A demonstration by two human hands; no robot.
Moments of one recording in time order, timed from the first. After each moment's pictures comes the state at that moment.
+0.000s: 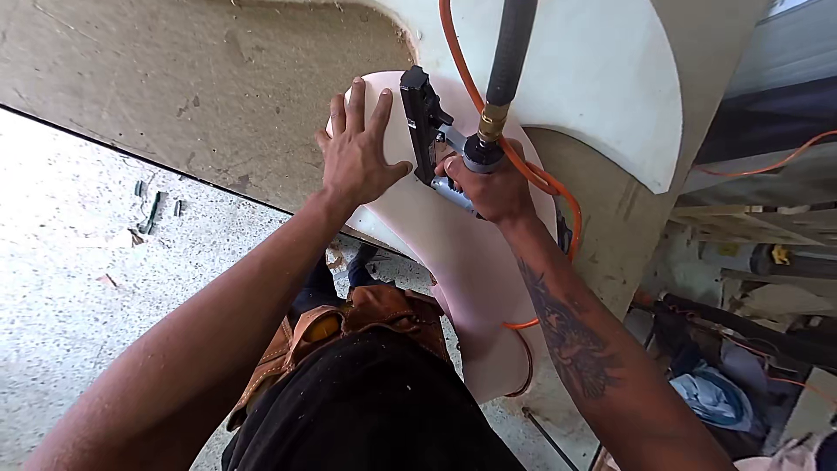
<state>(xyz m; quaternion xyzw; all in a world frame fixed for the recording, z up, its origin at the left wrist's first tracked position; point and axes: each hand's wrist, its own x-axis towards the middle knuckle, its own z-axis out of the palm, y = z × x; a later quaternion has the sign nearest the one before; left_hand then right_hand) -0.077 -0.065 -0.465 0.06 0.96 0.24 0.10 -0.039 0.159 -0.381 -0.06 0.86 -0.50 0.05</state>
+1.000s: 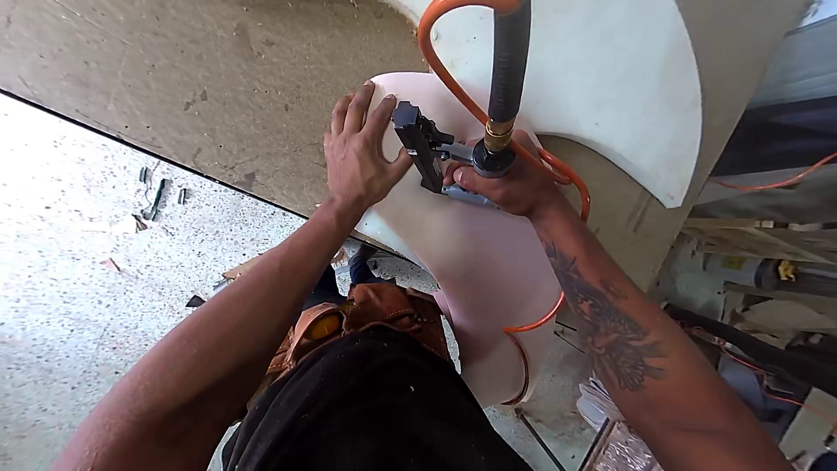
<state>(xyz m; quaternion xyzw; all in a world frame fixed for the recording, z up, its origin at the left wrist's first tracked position) -0.077 -0.070 -0.488 0.04 0.95 0.30 -0.06 -0.078 0.175 -0.375 -0.21 0.85 -0.45 0.18</state>
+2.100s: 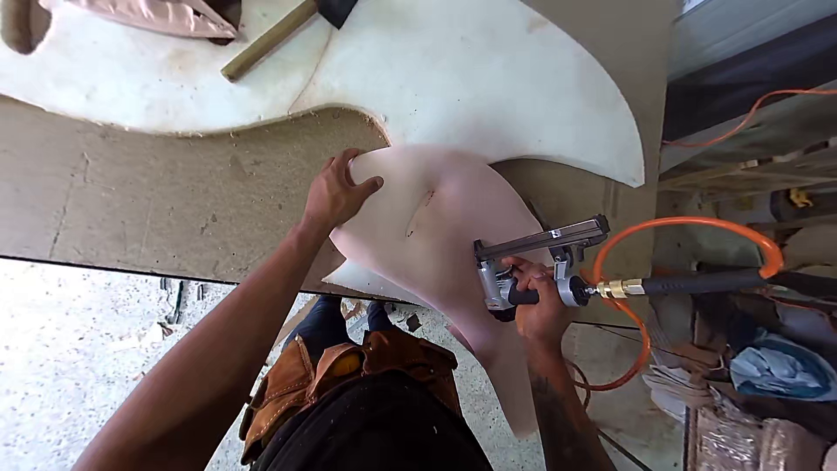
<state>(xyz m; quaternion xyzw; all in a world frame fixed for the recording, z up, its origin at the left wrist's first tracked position) -0.172 -0.094 -0.459 0.07 0.89 0.40 0.21 0.109 0.210 -0.410 0.23 0.66 -0.67 -0.23</state>
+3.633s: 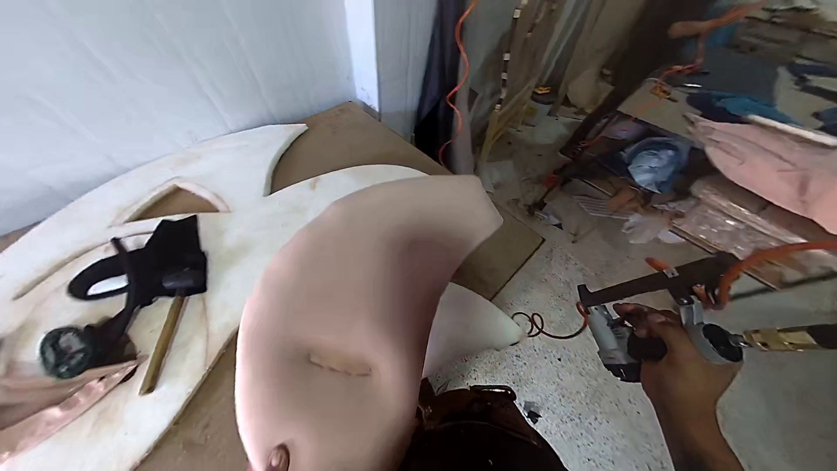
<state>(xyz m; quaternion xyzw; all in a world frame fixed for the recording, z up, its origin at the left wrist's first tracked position) 0.002 -0.151 -0.318 0.06 0.57 0.80 0.20 0.386 0.244 -0.286 0.38 0.54 -0.40 -0.63</state>
